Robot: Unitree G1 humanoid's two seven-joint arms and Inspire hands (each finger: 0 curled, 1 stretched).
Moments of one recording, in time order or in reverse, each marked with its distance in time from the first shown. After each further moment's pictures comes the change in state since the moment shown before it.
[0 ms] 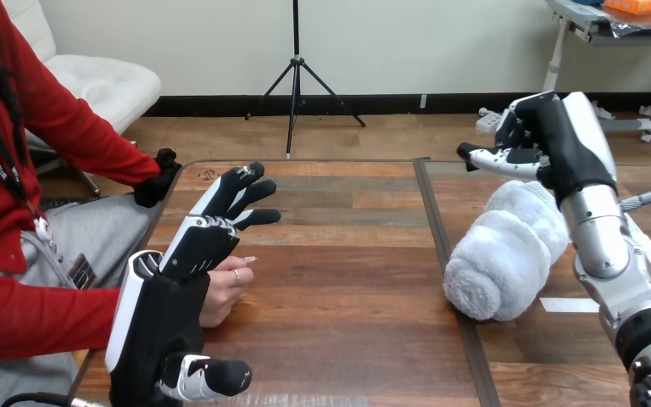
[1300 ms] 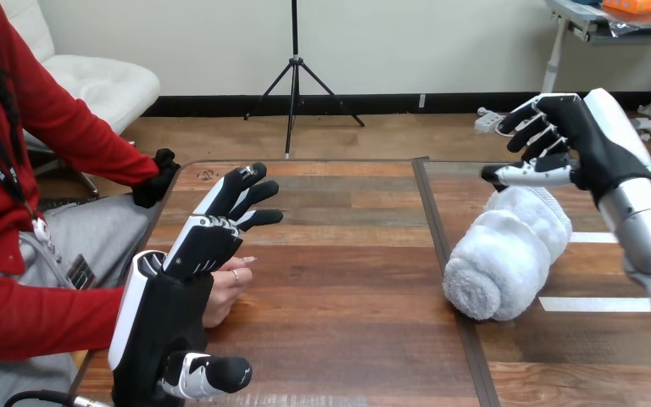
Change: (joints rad) left arm 0.000 0.001 -0.003 0.000 0.001 0.014 -0.005; right arm 0.004 -0.130 0.044 -0.016 -0.069 -0.021 0.118
